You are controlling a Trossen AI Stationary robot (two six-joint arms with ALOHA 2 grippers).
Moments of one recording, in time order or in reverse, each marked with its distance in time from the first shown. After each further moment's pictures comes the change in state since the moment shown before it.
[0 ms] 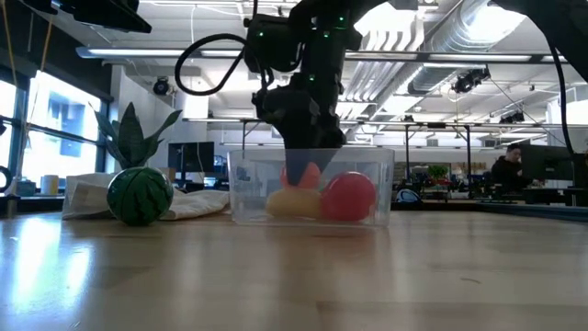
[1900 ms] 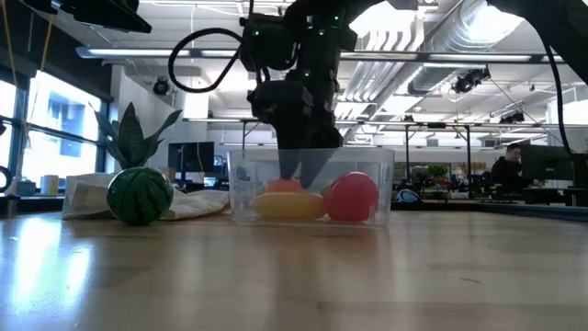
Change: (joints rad) left arm 0.000 0.000 0.000 0.000 0.000 0.000; right arm -0.002 0.022 0.049 -0.030 -0.084 0.026
